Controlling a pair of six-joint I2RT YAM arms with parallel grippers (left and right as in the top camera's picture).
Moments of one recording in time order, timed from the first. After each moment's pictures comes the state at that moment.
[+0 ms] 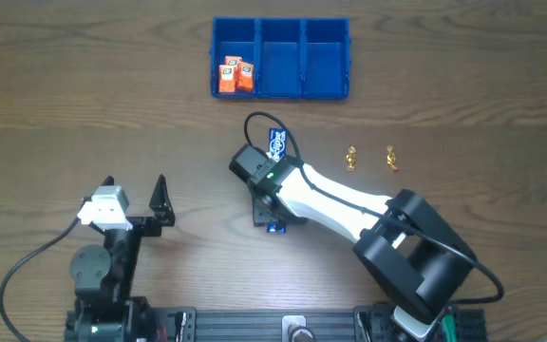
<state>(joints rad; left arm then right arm) 0.01 0.04 0.02 -0.12 0.10 -0.17 0.84 1.85 1.11 -0.77 0.00 0.78</state>
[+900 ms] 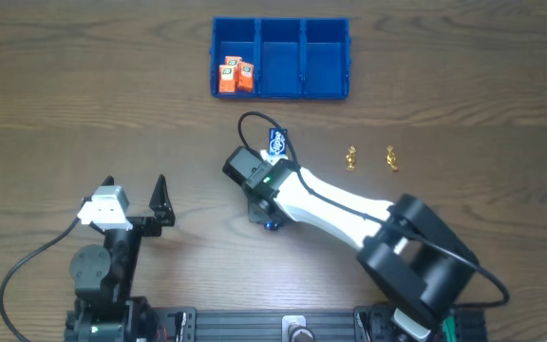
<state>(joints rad) 0.01 0.04 0.02 -0.12 0.10 -0.17 0.87 1.81 1.11 -0.73 0.07 0.80</state>
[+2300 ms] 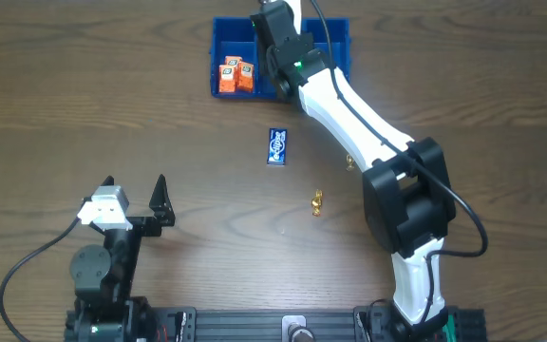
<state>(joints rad) 0.01 0.04 0.02 -0.12 0.10 -0.17 0.51 2.12 1.76 -0.41 0.35 0.30</state>
